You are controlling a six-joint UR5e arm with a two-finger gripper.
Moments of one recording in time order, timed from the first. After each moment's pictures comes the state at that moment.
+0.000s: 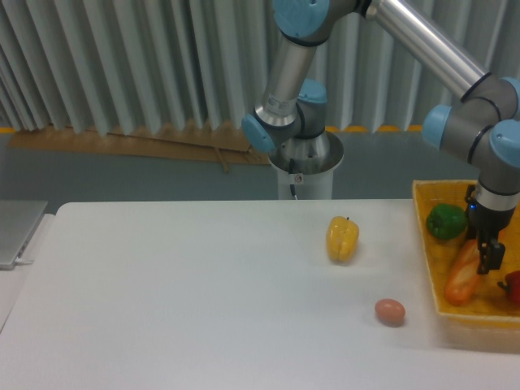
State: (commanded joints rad) arm 2.90 -1.98 -1.57 -1.12 1.58 2.33
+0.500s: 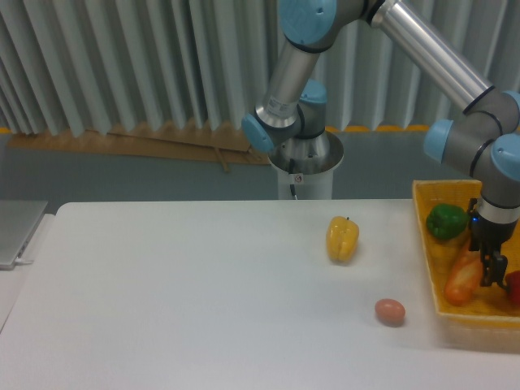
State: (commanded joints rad) arm 2.90 -1.99 -1.60 -1.09 1.58 2.21
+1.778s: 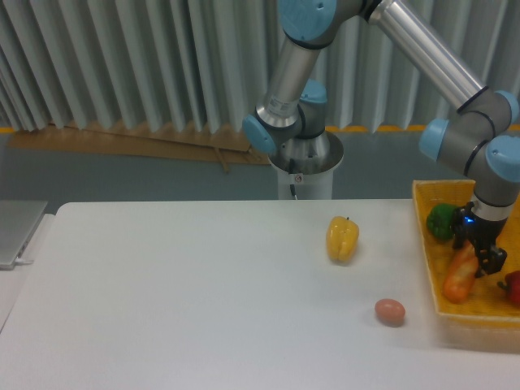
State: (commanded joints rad) arm 2.92 -1.98 -1.66 -1.09 1.59 2.00
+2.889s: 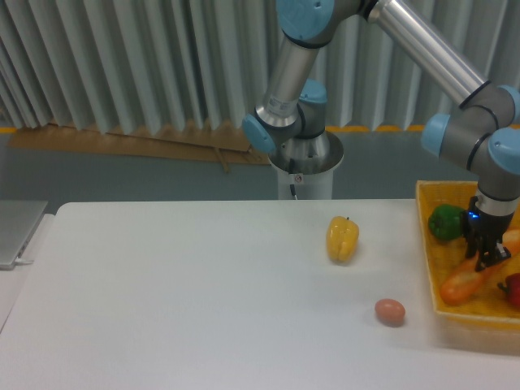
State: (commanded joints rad) arm 2.91 -1.93 -1.62 -1.10 1.59 2.03
